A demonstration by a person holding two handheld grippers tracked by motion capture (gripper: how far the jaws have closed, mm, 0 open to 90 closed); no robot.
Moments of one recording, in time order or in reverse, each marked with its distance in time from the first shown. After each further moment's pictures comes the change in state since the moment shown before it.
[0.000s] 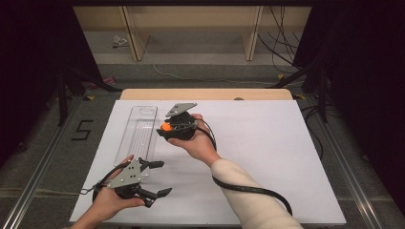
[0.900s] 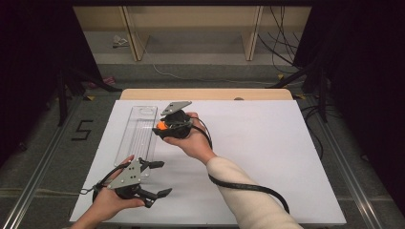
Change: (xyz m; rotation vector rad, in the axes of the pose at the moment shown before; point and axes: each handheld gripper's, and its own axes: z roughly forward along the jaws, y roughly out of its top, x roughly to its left) left arm -0.001 0.000 0.000 0.004 0.000 0.015; right arm 0.004 0.010 0.008 0.004 0.009 -0.013
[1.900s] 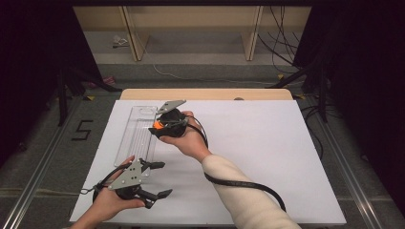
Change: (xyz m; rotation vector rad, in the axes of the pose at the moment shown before) left arm -0.001 0.000 0.001 0.010 -0.008 0.010; right arm 0.002 0.007 0.012 0.015 0.007 -0.004
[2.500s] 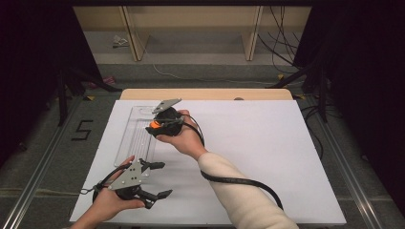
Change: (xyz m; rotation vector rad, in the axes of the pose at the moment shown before) left arm -0.001 0.000 0.000 0.002 -0.004 0.006; right arm 0.000 0.006 0.011 0.013 0.008 -0.005
